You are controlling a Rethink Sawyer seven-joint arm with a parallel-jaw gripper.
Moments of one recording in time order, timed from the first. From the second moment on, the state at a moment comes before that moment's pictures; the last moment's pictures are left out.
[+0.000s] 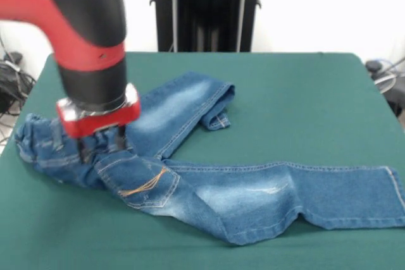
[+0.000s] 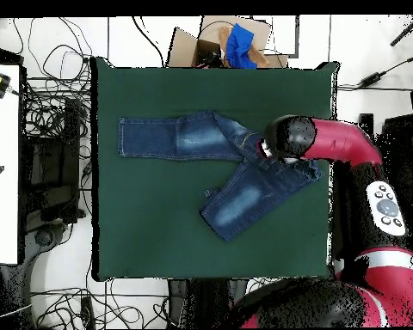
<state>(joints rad) -0.64 -0.44 0.36 1.27 -0.50 0.86 1.09</state>
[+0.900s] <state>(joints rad) -0.32 -0.73 0.19 1.55 -0.26 0.87 1.41</state>
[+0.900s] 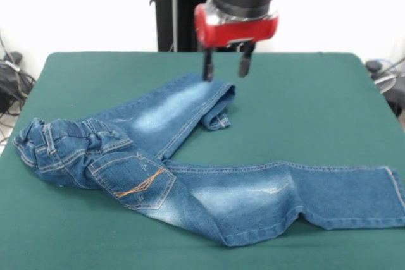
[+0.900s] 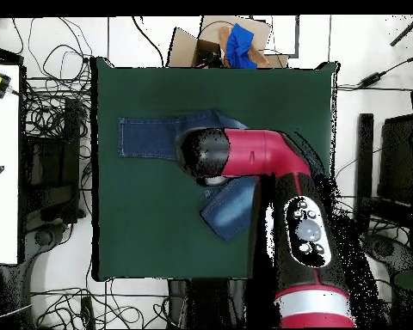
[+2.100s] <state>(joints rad) -0.44 -0.46 0.17 1.55 -0.27 0.54 1.42</state>
